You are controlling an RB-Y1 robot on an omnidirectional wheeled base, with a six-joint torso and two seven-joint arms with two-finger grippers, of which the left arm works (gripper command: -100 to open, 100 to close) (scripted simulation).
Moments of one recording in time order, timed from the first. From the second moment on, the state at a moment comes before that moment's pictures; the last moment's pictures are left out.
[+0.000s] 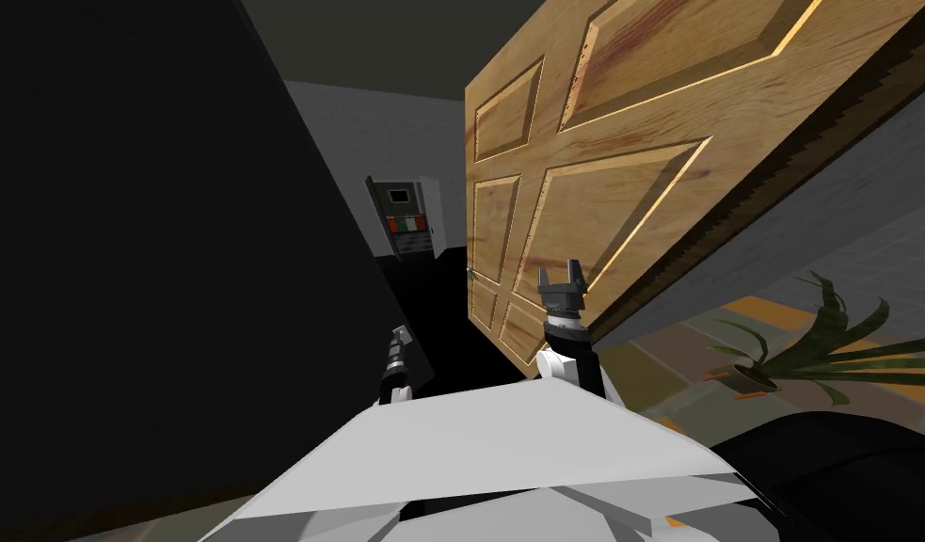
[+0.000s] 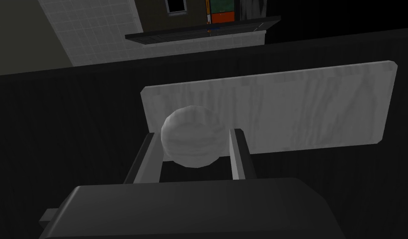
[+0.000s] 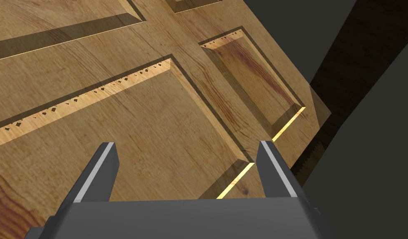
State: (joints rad) arm 0.00 0.01 0.22 -0.83 0.05 -0.76 -0.07
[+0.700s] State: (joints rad) arm -0.03 0.04 0.29 -0.77 0.14 -0.80 -0.13
